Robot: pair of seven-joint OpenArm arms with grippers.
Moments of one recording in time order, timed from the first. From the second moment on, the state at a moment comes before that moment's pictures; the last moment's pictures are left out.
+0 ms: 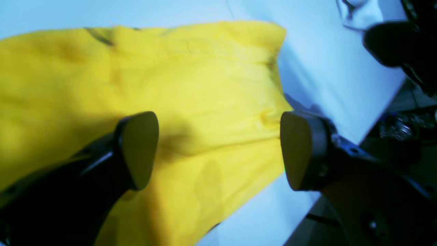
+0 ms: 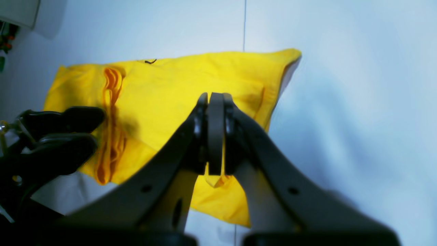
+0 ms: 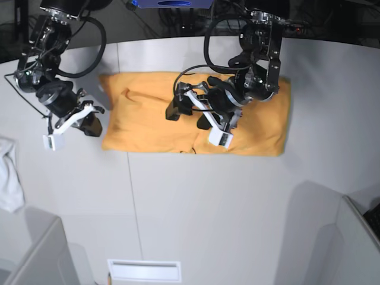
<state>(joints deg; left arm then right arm) 9.6 -1.3 7.2 103.5 -32.4 -11.6 54.0 -10.5 6.9 24.1 108.4 42.8 17.1 -64.8</state>
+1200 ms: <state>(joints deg) 16.4 -13.3 -35.0 95.0 -32.0 -11.7 44.8 -4.3 6.4 20.1 81.6 47.5 21.1 -72.4</state>
